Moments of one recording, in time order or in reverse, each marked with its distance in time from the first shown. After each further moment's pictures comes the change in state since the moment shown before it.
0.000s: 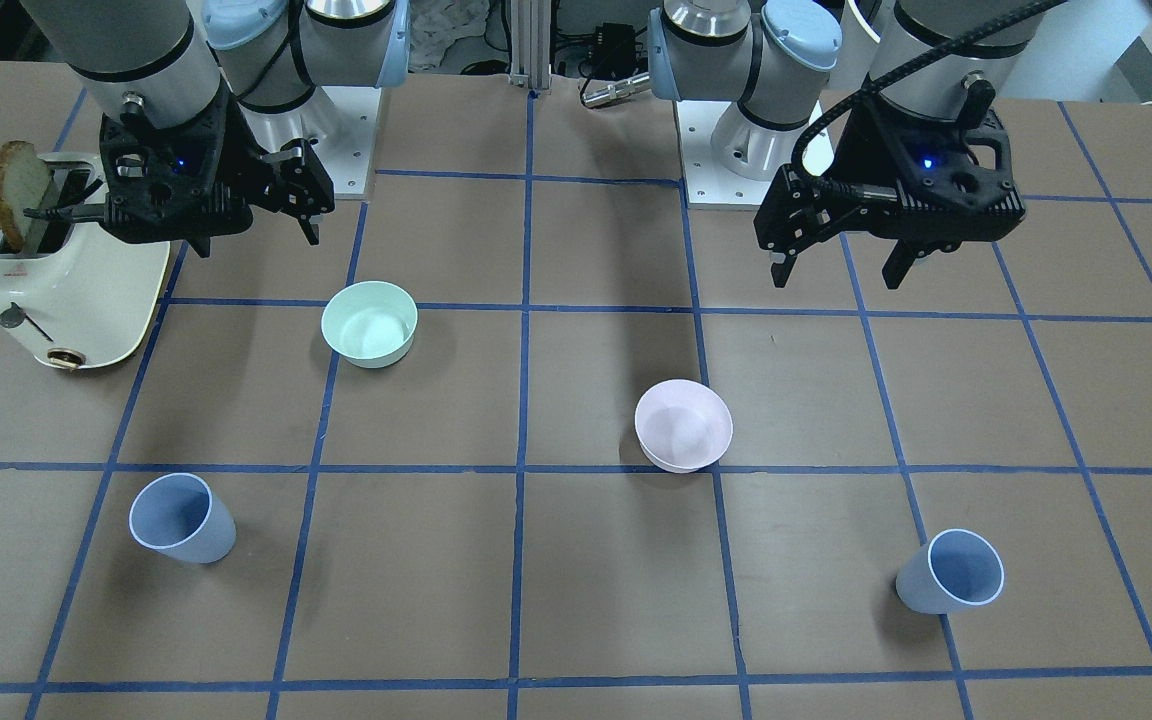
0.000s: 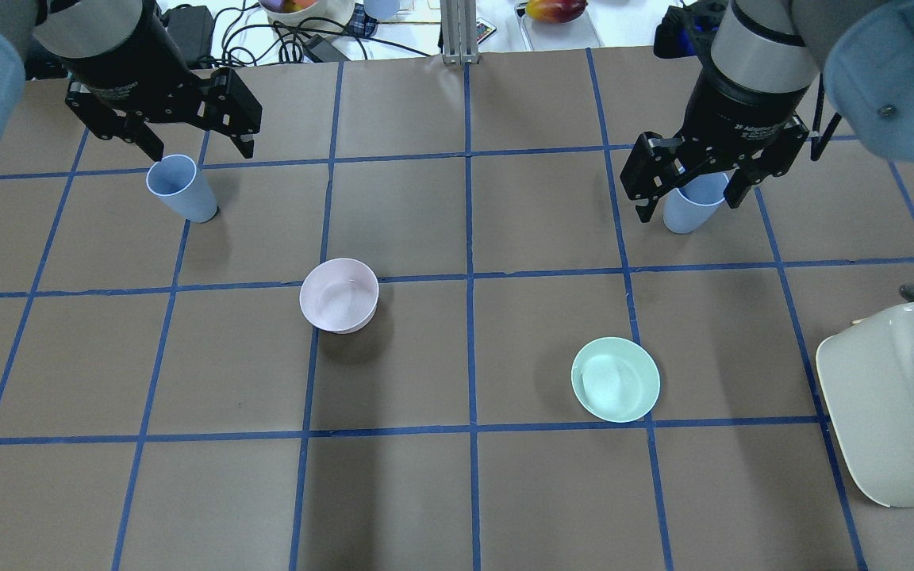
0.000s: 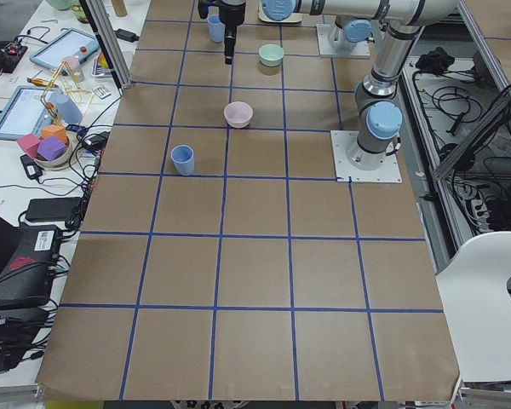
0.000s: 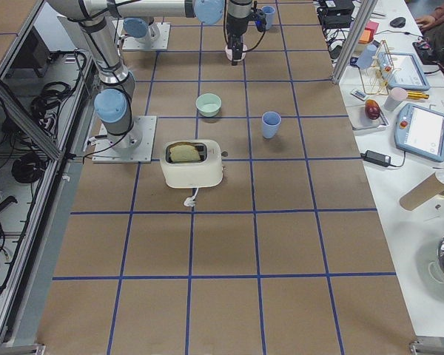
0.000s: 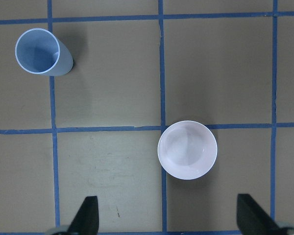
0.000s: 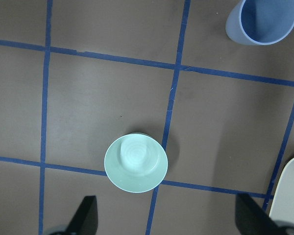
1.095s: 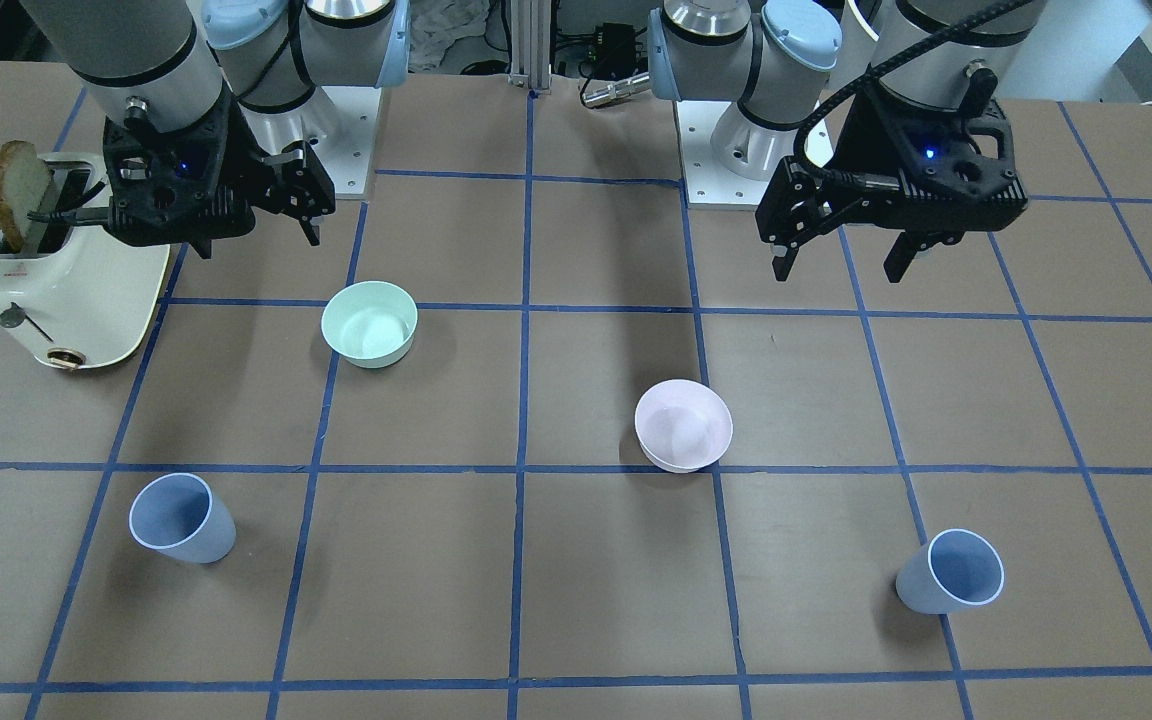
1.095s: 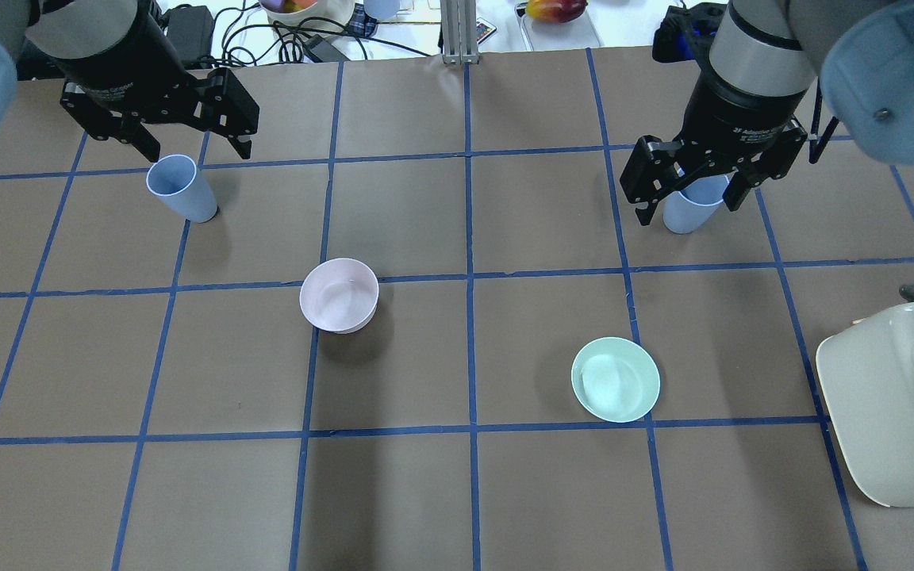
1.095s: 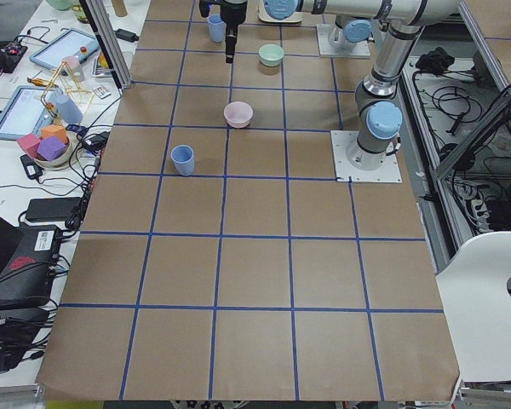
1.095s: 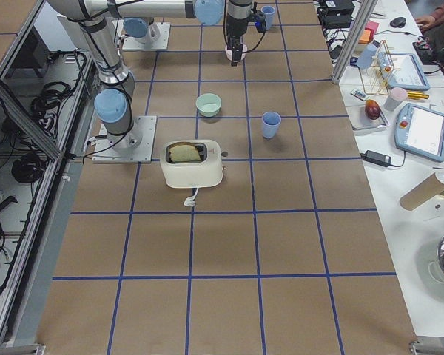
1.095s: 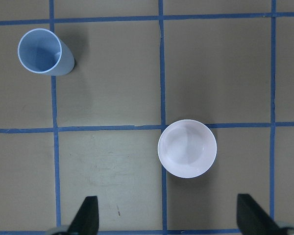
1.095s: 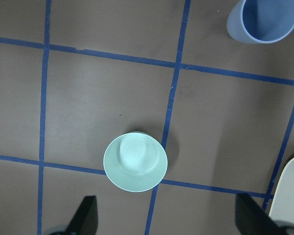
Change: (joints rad) left arm 0.002 0.013 -0.007 -0.003 0.001 0.003; right arm 0.000 0.001 0.006 -0.002 -0.002 -0.005
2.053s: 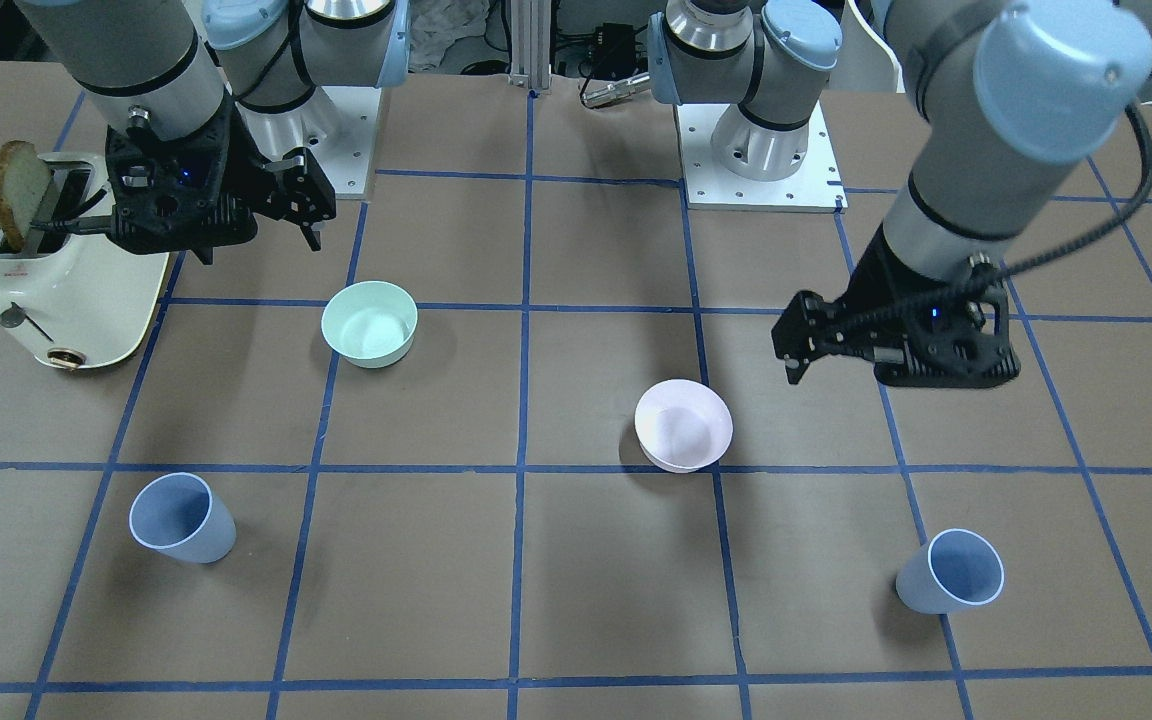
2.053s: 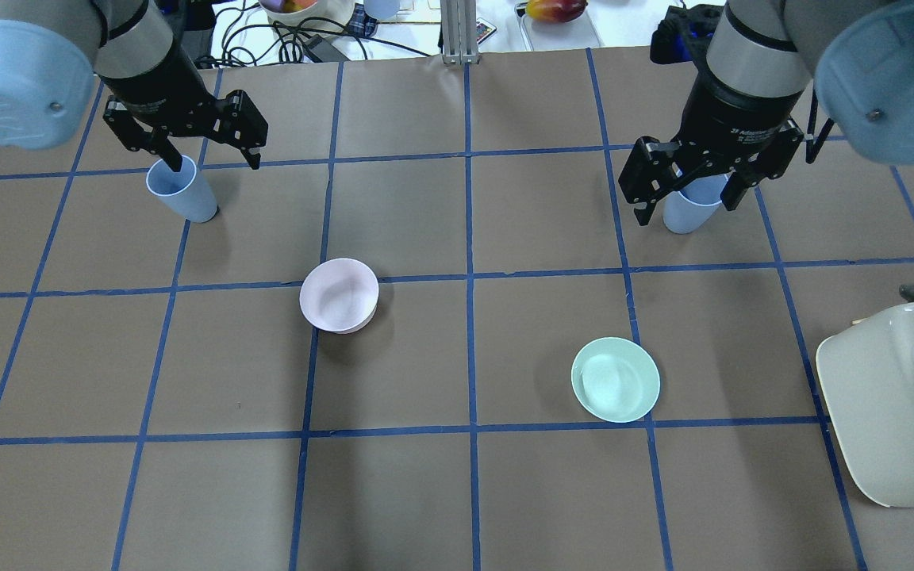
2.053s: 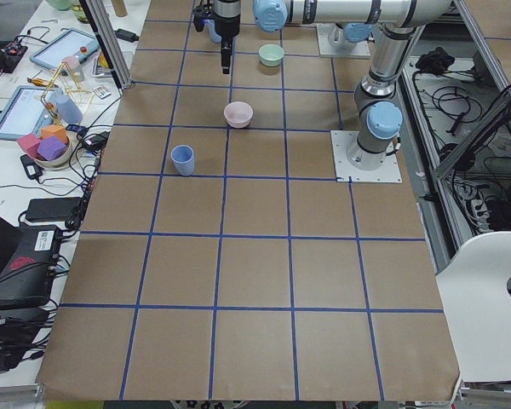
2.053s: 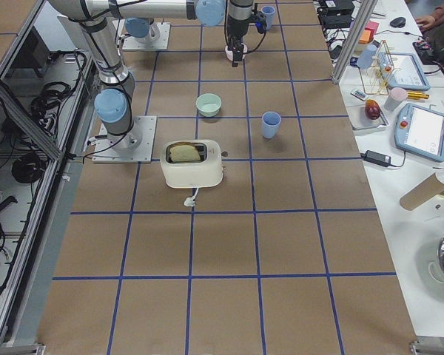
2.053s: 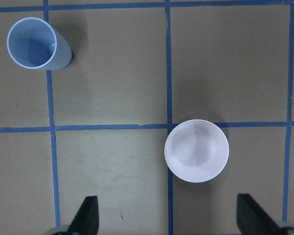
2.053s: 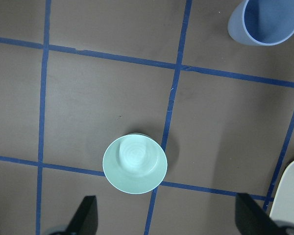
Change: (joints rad) left arm 0.059 -0.190 -0.013 0.151 -0.002 0.062; right arm -0.001 0.010 0.003 -0.009 0.001 -0.006
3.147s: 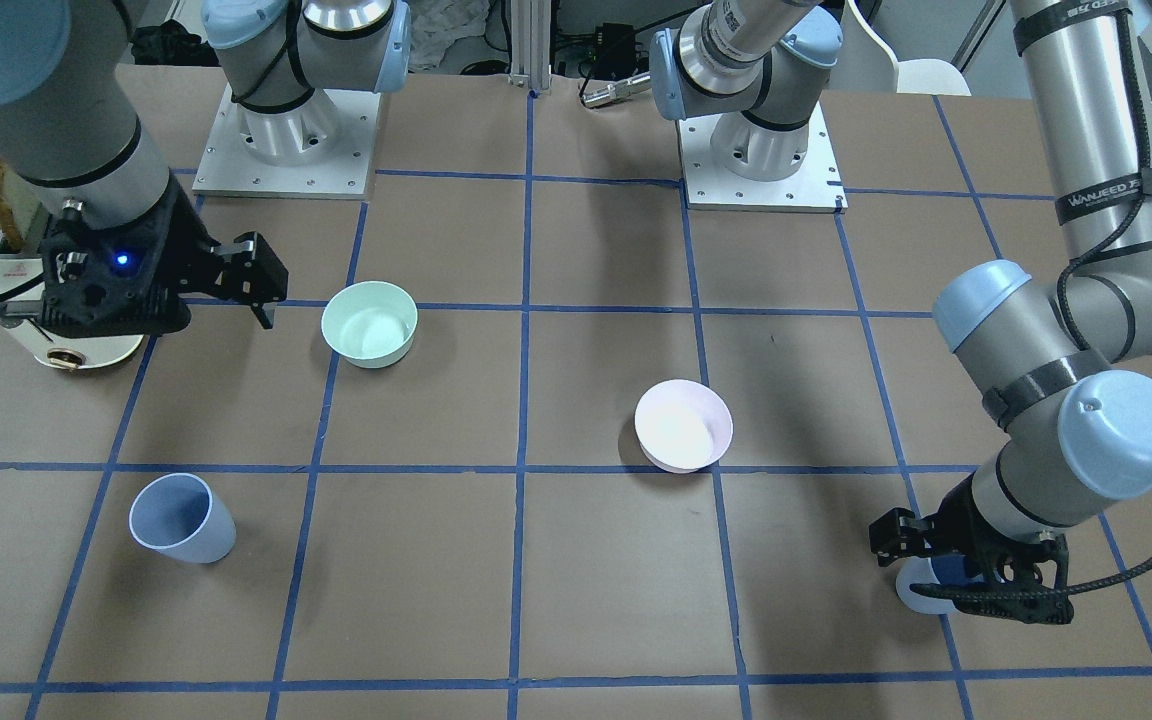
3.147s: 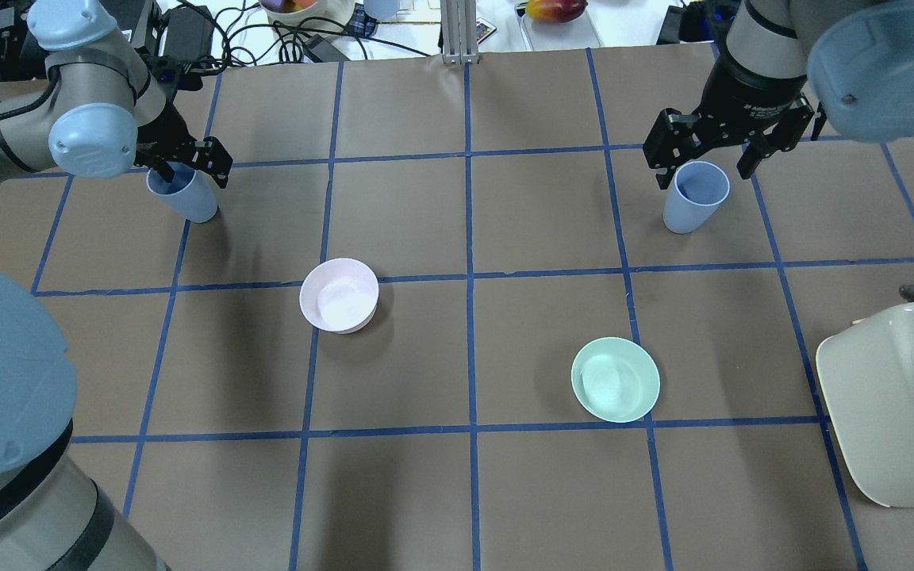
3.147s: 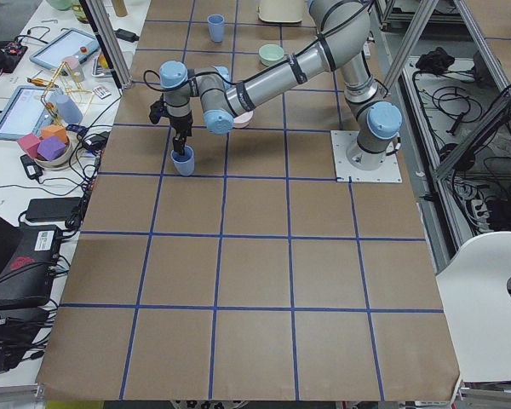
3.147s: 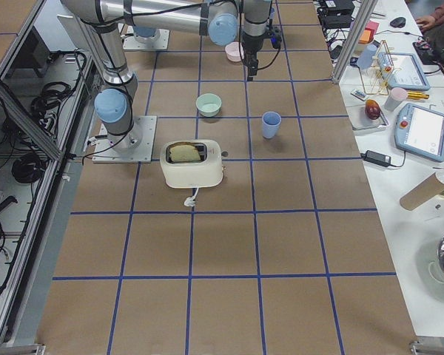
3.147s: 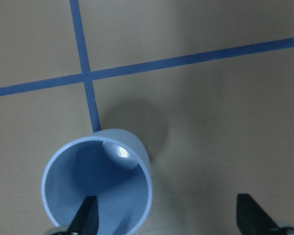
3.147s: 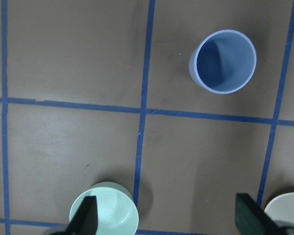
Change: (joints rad) left arm 0.173 -0.350 0.025 0.322 0.019 0.307; right arm -0.101 0.109 -0.001 -0.188 -0.024 -0.006
